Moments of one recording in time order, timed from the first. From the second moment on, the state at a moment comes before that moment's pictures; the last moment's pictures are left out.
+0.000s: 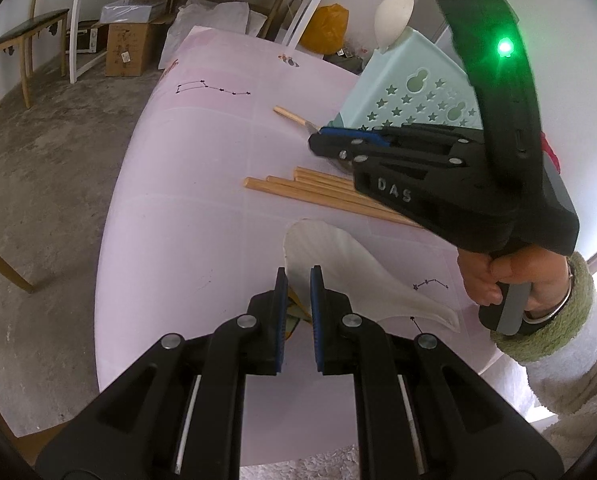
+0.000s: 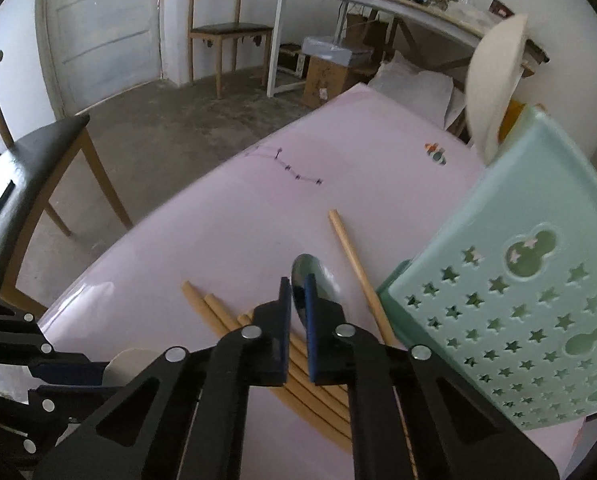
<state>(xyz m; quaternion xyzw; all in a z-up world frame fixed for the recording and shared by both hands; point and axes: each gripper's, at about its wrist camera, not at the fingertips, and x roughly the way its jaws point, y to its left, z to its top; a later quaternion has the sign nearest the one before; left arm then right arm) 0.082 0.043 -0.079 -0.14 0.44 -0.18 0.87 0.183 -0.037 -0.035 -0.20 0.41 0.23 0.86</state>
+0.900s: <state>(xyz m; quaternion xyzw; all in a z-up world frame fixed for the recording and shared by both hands) 0.081 0.040 -0.079 -0.14 0.44 -0.17 0.87 0.161 -0.141 0.087 0.08 0.27 0.31 0.91</state>
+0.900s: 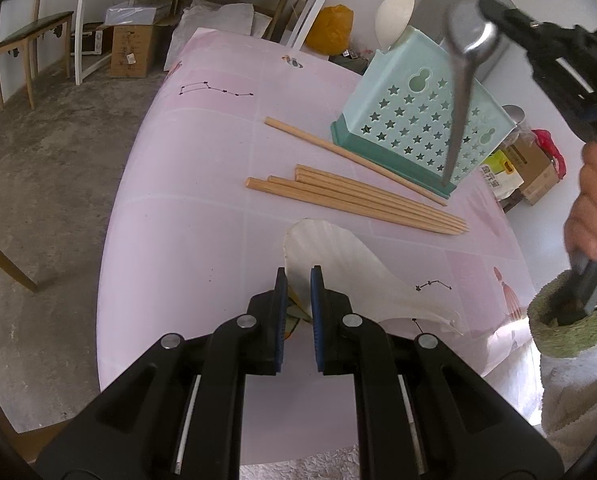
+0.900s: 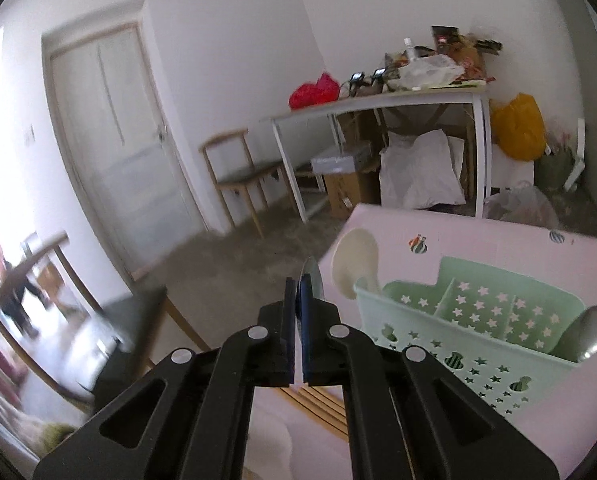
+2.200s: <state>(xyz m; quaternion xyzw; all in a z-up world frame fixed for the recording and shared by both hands) 0.074 0.039 -0.068 -0.13 0.42 -0.15 0.89 0.109 -0.269 0.114 0.23 0.17 0.22 0.93</state>
